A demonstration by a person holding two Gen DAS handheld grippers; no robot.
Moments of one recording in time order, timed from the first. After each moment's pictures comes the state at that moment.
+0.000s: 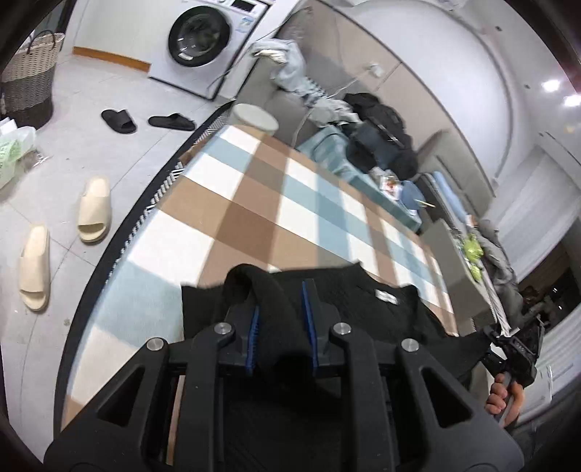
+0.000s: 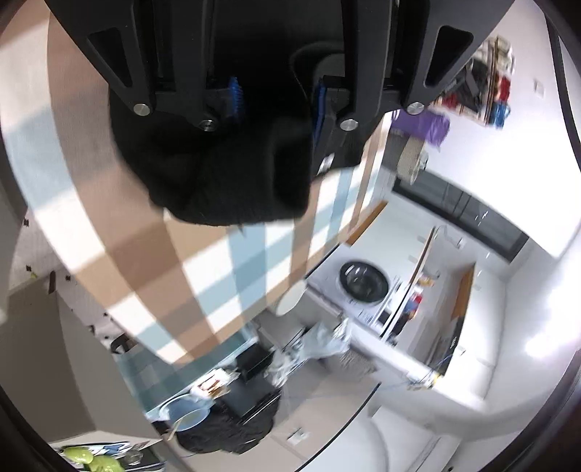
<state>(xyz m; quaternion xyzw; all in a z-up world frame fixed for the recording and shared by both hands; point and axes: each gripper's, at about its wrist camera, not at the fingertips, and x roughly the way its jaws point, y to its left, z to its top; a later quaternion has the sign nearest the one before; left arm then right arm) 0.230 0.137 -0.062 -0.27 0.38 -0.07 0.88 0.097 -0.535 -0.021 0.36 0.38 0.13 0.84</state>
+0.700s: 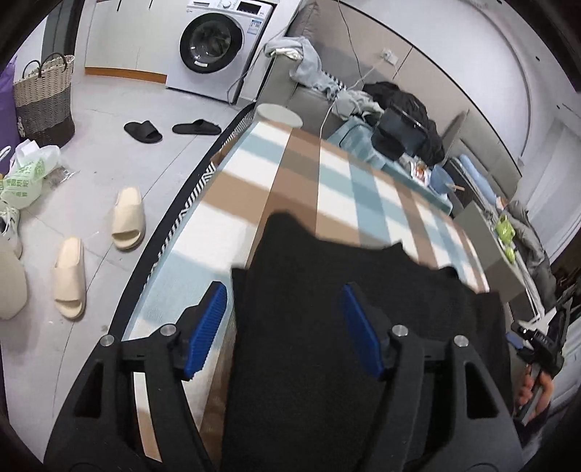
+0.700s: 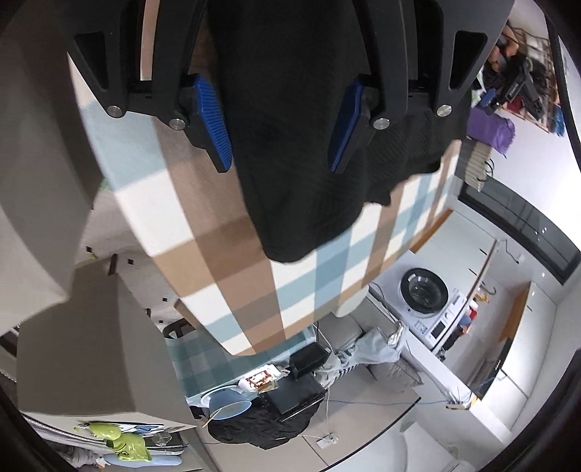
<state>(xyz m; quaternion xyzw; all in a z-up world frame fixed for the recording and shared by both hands) 0.209 0.137 -0.080 -0.21 0.40 -0.02 0.89 0.081 -0.560 -0.041 0.27 0.42 0.03 0.87</state>
